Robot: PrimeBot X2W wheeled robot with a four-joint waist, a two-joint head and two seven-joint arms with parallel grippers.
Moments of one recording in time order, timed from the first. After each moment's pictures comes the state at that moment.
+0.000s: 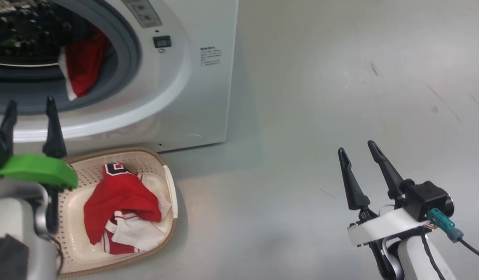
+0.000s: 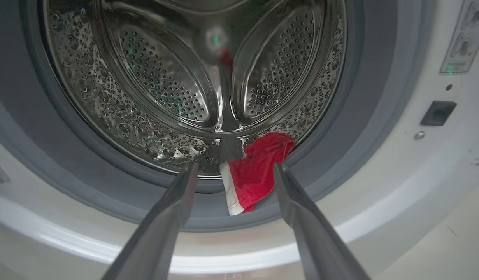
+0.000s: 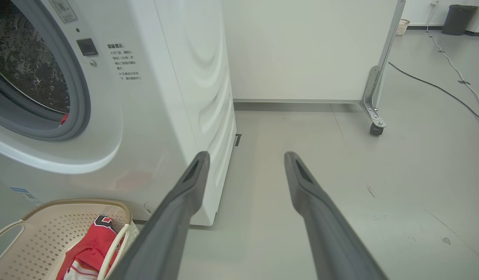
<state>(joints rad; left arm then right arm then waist) -0.35 0.12 0.09 0.28 -0.28 -0.03 -0.13 -0.06 -0.04 0.16 0.11 0.23 0.12 -0.26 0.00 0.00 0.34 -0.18</state>
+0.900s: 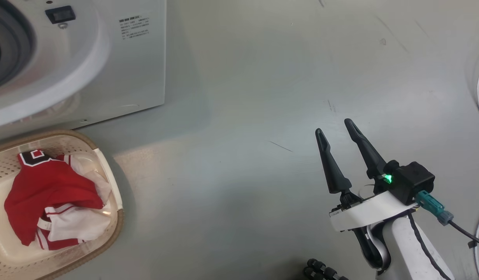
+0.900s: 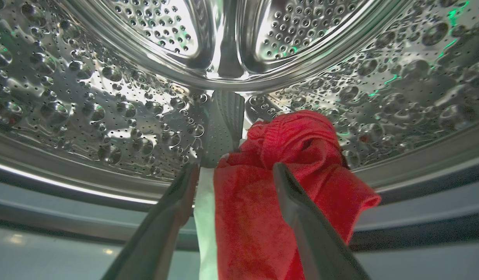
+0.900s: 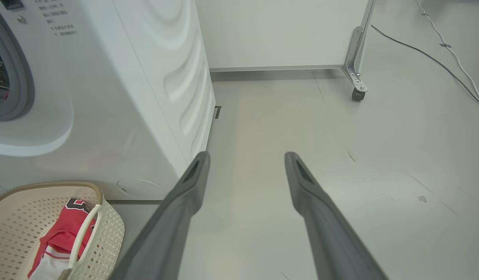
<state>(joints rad) -0.86 0.32 0.16 0.53 -0.37 -0.02 0.30 -0.17 -0.04 0.26 0.09 0.30 0.12 -0.26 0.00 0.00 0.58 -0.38</state>
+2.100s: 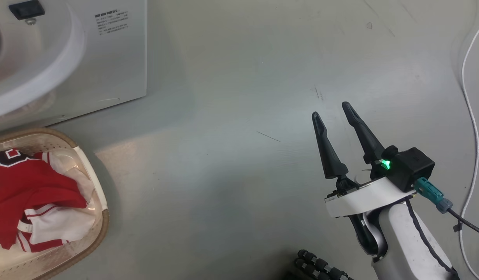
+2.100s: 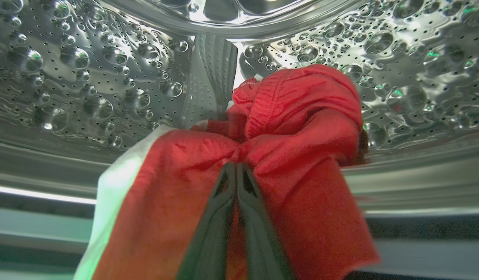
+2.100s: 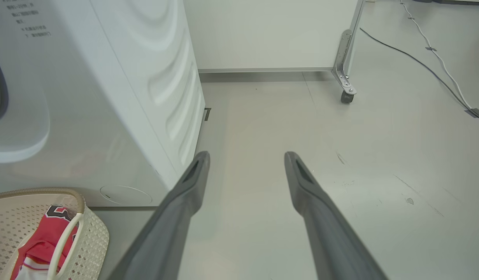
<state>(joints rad) -1.04 0.35 0.11 0.78 -0.37 -0.05 0.34 -0.23 -0.04 0.29 0.09 0.31 0.09 -0.26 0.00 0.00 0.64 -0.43</state>
